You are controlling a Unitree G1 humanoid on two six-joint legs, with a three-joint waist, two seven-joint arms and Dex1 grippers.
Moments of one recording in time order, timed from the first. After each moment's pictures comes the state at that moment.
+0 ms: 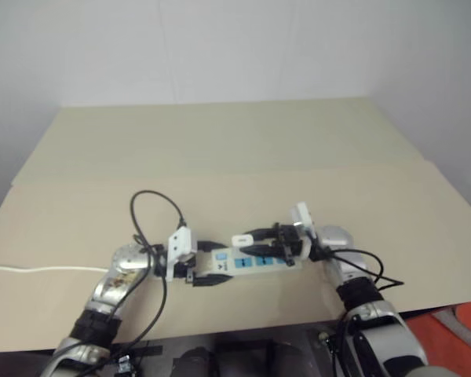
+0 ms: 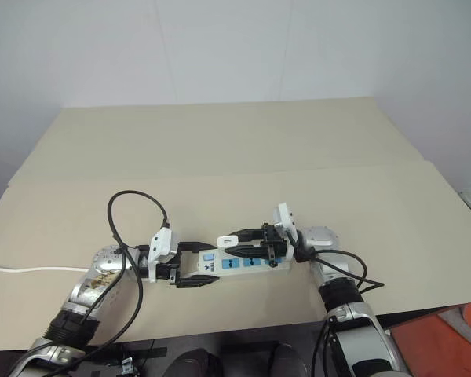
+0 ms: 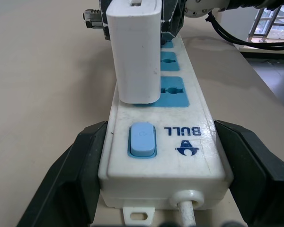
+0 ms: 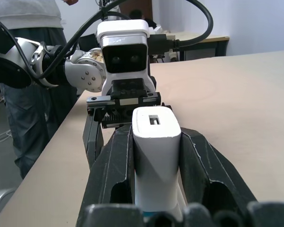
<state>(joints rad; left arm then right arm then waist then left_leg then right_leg) -0.30 0.51 -0.19 0.13 -0.30 0.00 -1.24 -0.59 -0.28 0.11 0.56 0.40 -0.17 1.53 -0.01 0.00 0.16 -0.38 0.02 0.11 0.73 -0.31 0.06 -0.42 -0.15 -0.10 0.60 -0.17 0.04</state>
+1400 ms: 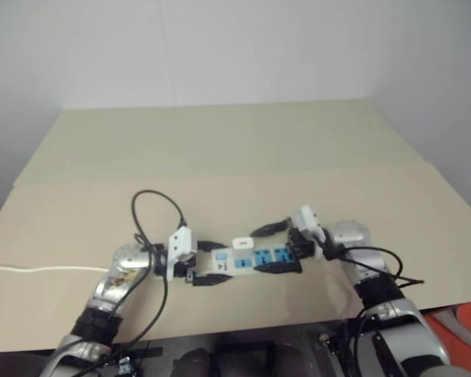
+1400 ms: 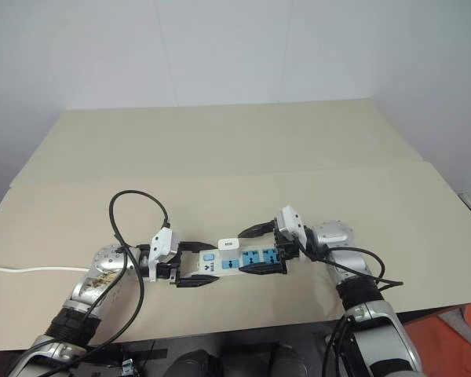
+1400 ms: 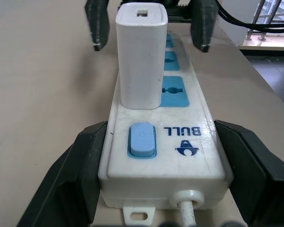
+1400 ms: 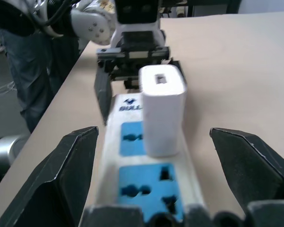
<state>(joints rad) -0.32 0.51 -0.19 0.17 -0.30 -0.02 -1.25 -0.56 -0.43 0.16 0.42 0.34 -0.13 1.52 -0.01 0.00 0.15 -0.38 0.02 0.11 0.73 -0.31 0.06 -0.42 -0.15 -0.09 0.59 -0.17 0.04</state>
